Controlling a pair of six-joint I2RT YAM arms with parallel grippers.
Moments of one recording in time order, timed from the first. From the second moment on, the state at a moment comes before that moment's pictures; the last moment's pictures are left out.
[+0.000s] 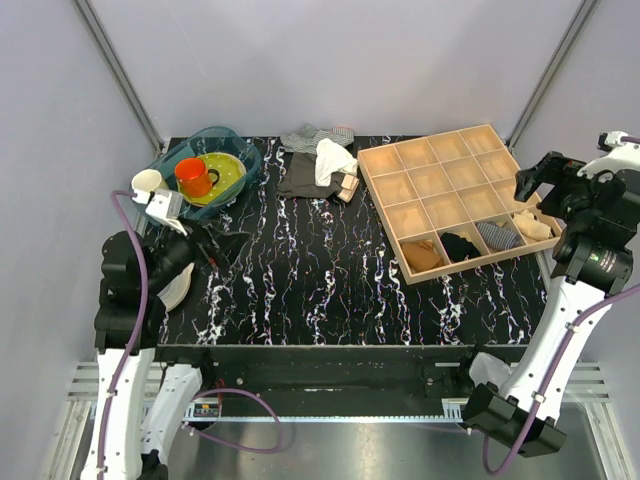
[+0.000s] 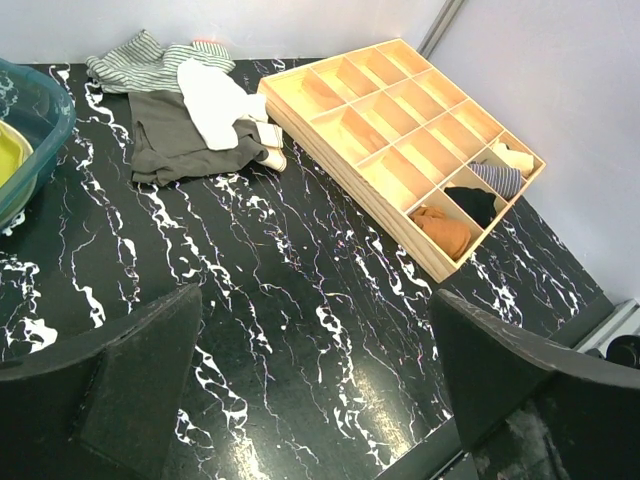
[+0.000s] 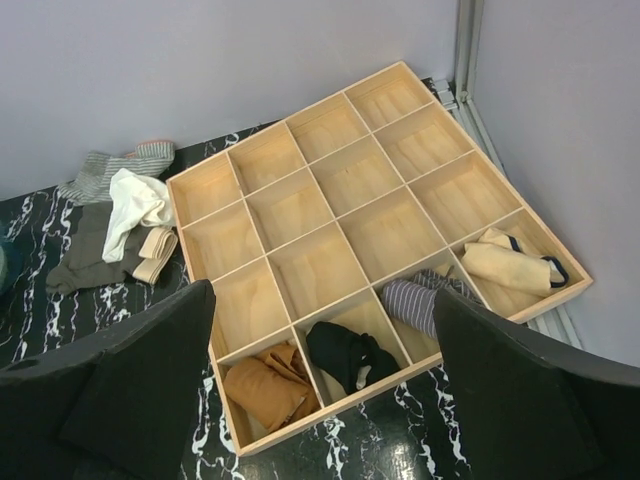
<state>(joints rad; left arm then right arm) -0.04 0.57 0.92 -0.48 0.56 -0.29 -0.53 0.97 1.37 -0.64 -0.44 0.12</state>
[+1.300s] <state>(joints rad) -0.30 2.51 2.34 -0.64 0.32 -0.37 -0.28 1.22 0.96 -0.46 -1.08 -0.16</state>
